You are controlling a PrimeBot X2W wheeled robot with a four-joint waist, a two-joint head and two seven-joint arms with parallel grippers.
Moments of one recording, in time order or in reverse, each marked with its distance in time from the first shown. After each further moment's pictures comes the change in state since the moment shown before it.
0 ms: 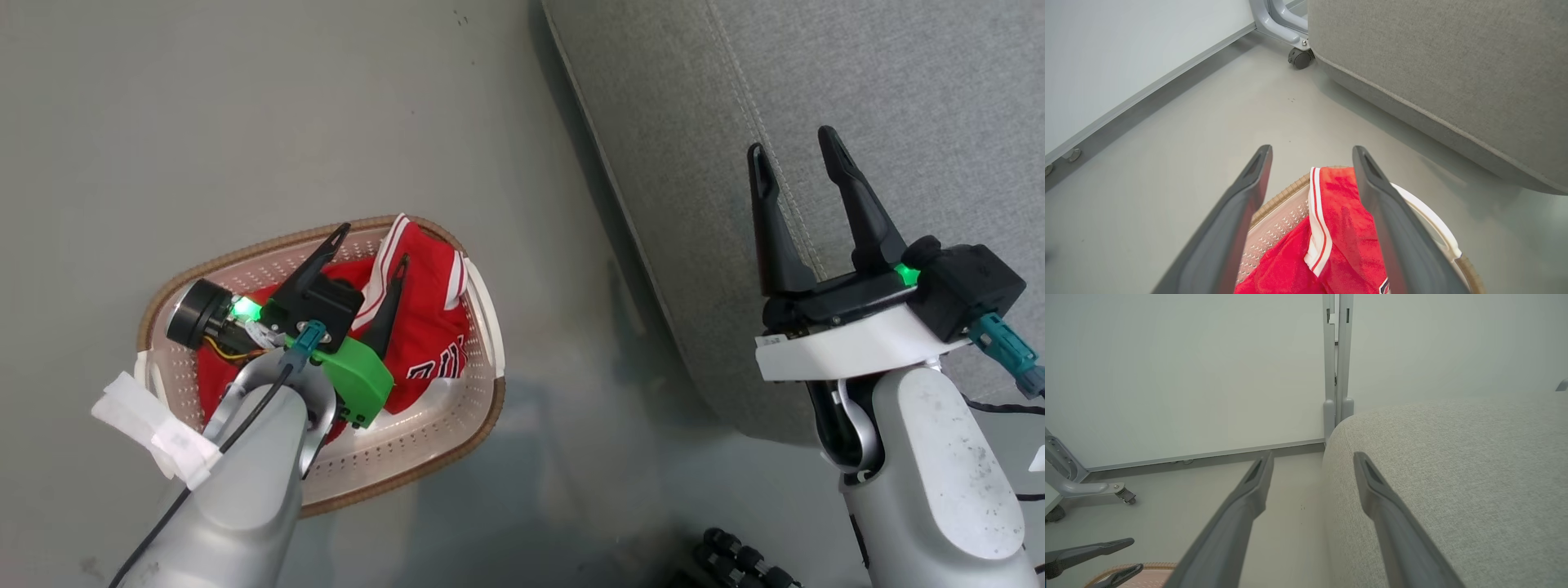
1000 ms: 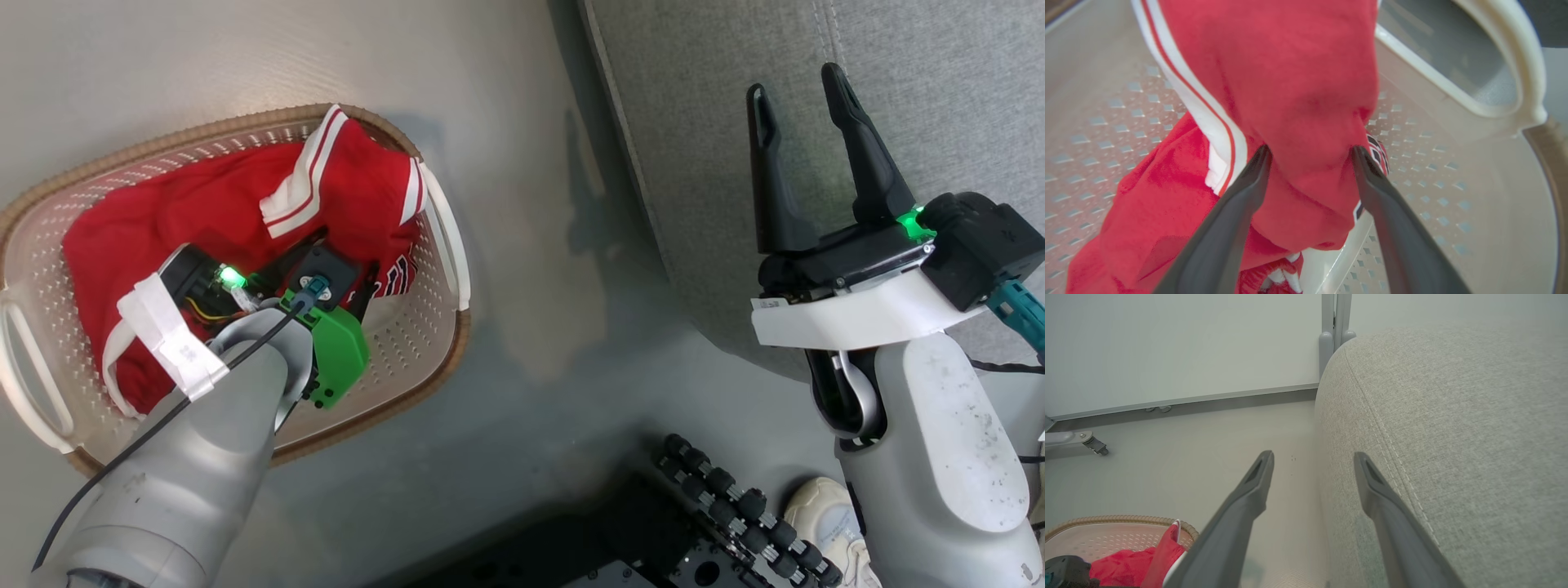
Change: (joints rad) left arm -0.287 0.028 -0.387 0.449 -0.194 -0.001 0.000; right arm -0.078 0.000 0.022 -0.046 0.024 0.000 0.000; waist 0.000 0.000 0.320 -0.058
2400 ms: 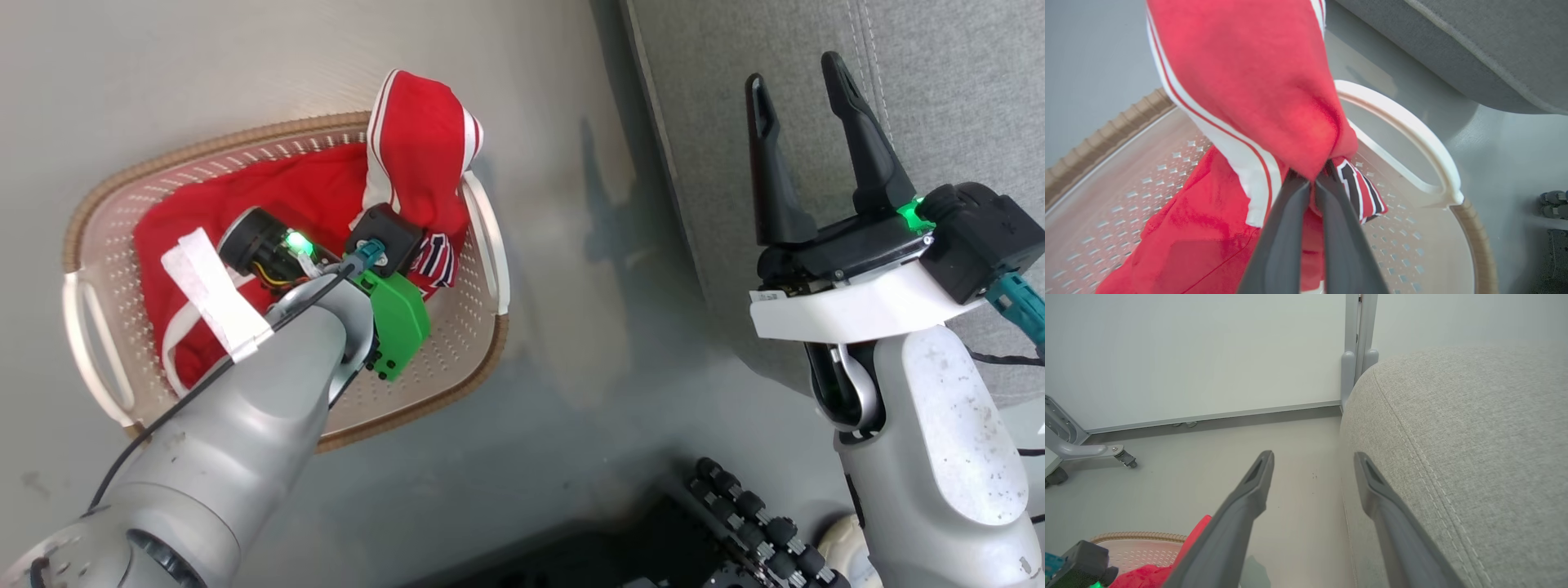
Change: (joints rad) left arm -0.108 -0.046 -0.311 -0.033 -0.358 0.000 0.002; right arm -0.016 0.001 0.002 0.004 -0.012 0.000 0.000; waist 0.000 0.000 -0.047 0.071
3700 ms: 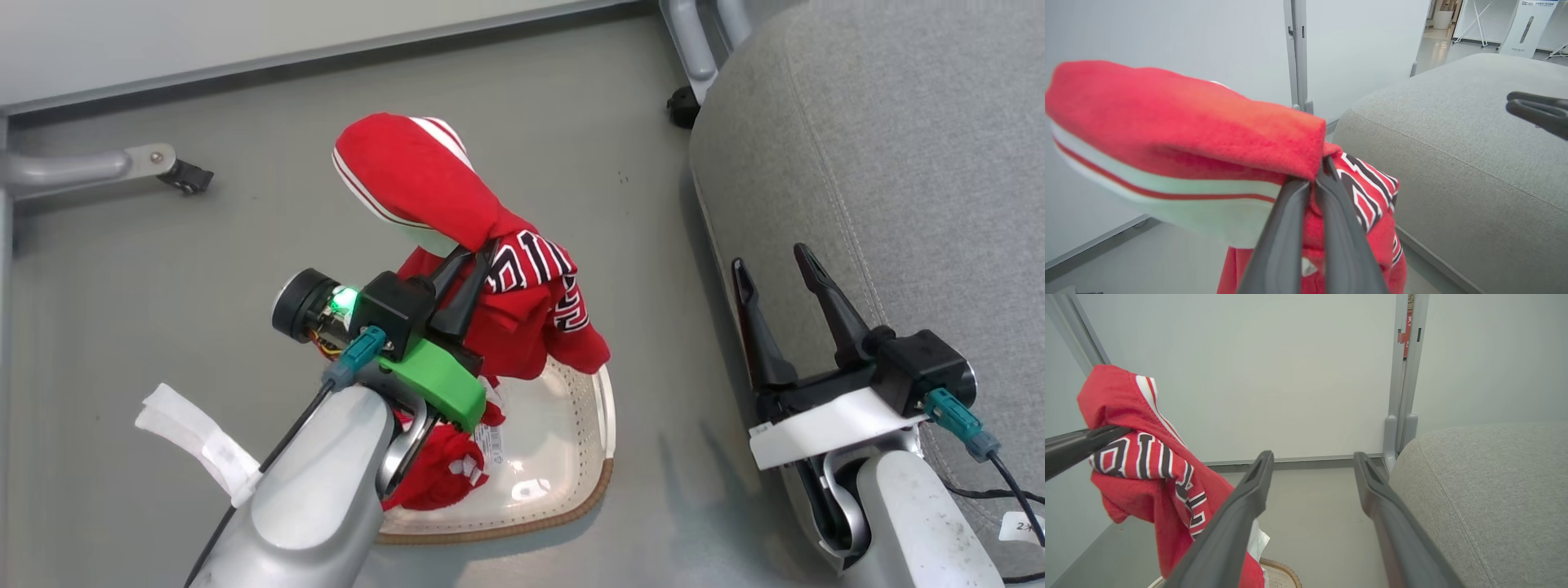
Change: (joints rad) left arm 0.424 -0.029 0.515 -0.647 0.257 0.001 -0.001; right arm 0.239 0.001 -0.022 0.125 -0.058 0.000 0.000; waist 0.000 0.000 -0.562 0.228
